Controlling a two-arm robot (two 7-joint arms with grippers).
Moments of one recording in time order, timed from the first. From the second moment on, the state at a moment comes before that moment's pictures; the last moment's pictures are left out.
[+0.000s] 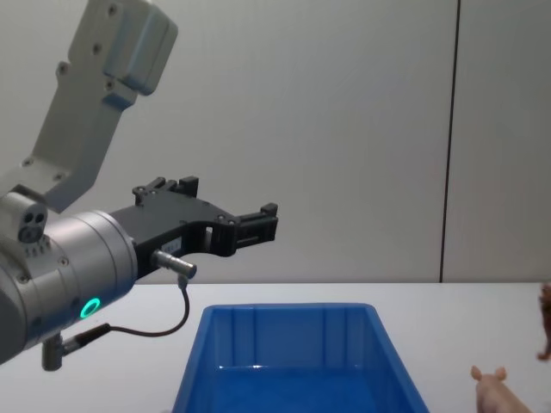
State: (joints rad) left arm -0.24 0.38 0.45 -1.63 -0.20 0.01 -0.01; right arm -0.07 0.30 -0.19 -1.71 0.28 0.28 -0.08
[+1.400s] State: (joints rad) left arm -0.24 0.38 0.45 -1.63 -0.20 0.01 -0.01; right arm 0.16 0.15 -0.30 -1.59 0.22 0.25 0.40
